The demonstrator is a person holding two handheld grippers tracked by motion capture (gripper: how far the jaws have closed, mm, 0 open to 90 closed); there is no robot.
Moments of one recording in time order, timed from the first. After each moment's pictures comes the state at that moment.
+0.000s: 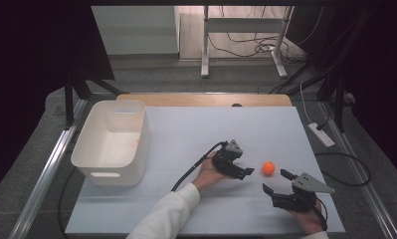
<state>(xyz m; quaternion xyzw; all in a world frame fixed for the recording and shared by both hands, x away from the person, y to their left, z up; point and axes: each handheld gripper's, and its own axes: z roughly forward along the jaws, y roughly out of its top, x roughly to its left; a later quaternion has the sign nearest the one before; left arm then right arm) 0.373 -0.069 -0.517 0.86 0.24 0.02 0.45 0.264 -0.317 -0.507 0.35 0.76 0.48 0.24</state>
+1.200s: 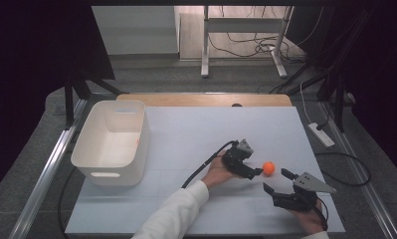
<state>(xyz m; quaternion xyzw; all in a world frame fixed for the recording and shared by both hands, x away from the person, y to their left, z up) 0.380 -0.100 -0.516 0.86 0.23 0.00 0.45 0.264 -0.319 -0.505 0.36 0.76 0.49 0.24</state>
